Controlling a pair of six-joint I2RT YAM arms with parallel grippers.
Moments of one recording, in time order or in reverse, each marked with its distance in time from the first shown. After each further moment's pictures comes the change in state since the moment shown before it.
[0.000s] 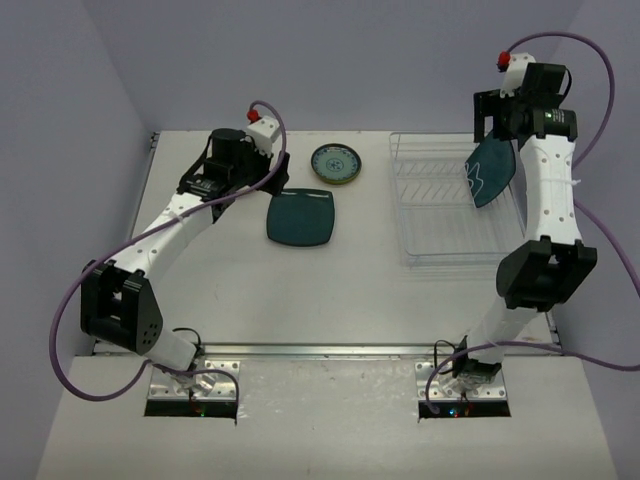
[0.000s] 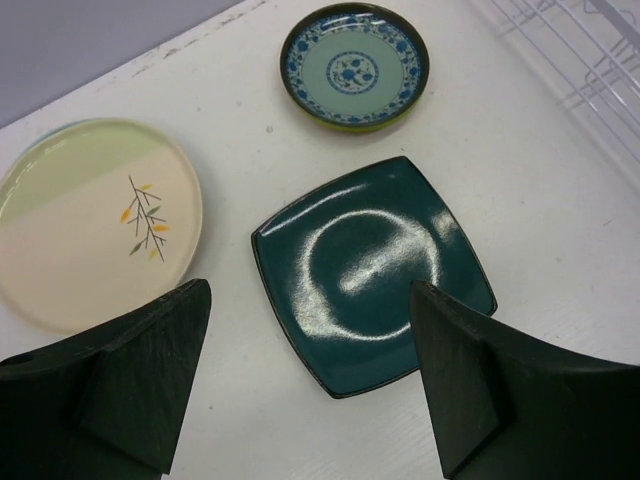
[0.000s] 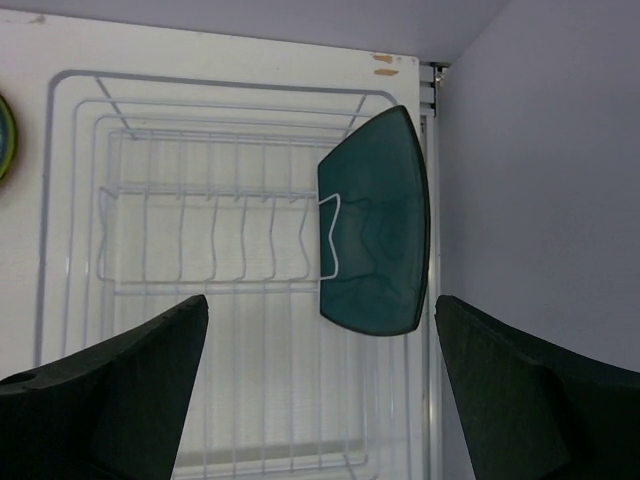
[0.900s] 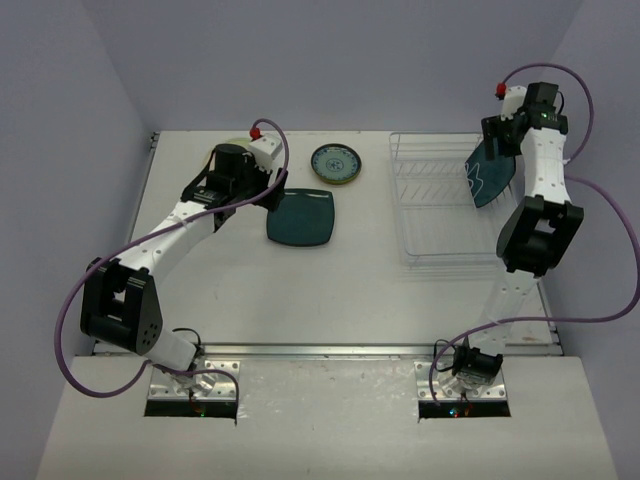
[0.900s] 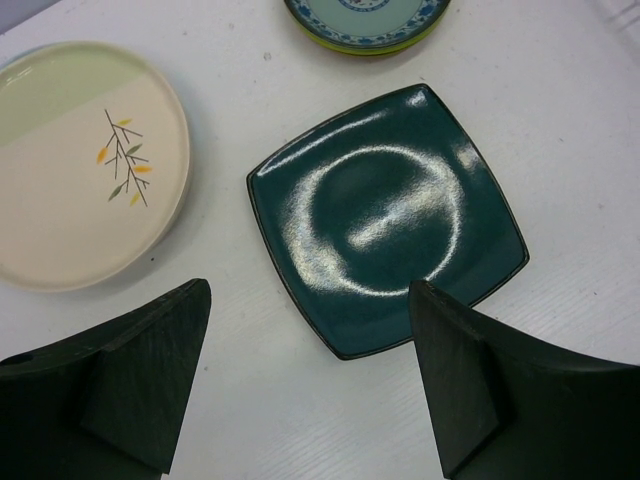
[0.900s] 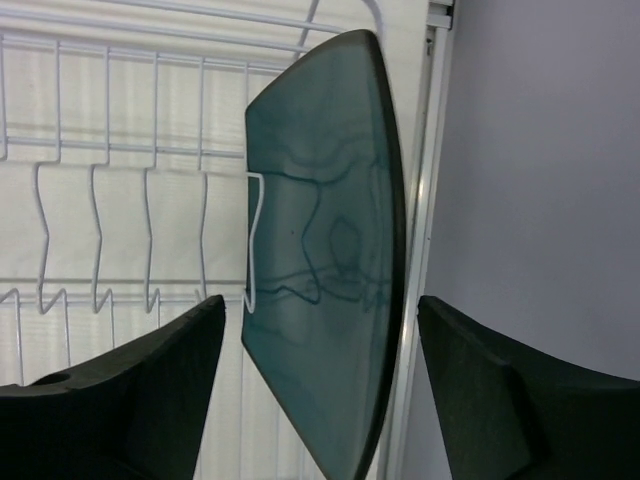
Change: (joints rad) left arm -0.007 -0.001 -0.124 0.019 -0.008 0.037; right arm -0.118 0.401 0.175 -0.024 -0.049 -0.159
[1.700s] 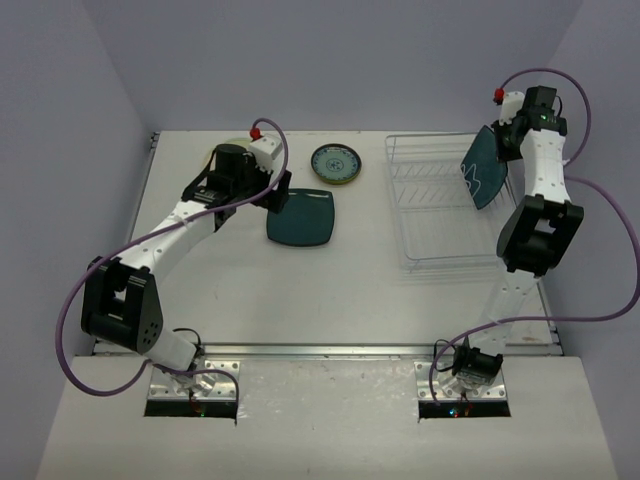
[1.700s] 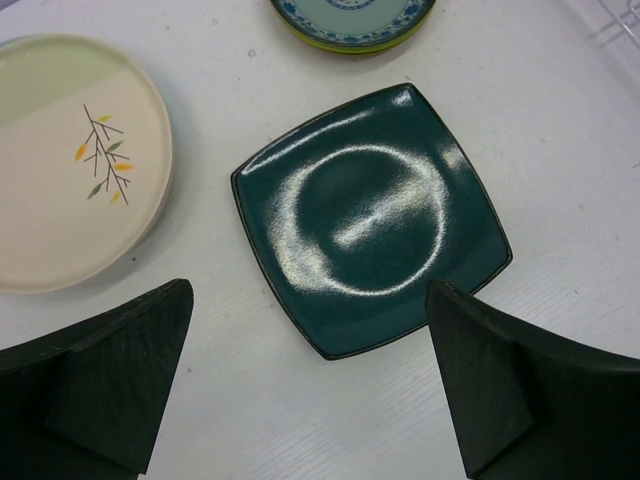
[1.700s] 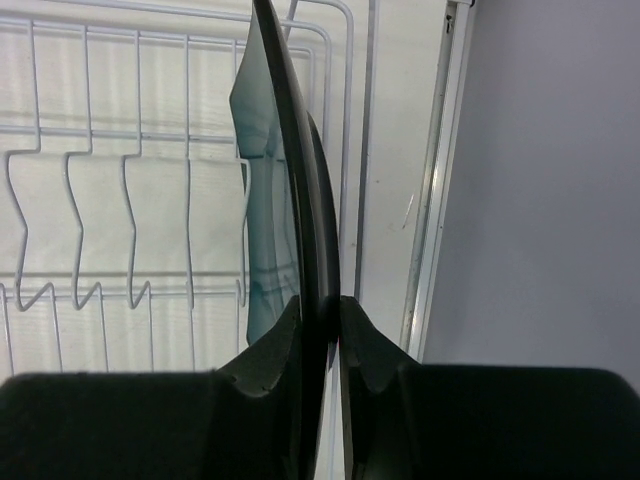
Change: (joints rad) left arm 0.000 0.006 0.000 -0.002 0.023 -0.028; right arm -0.004 0.005 -0.020 -0.022 -0.020 -0.013
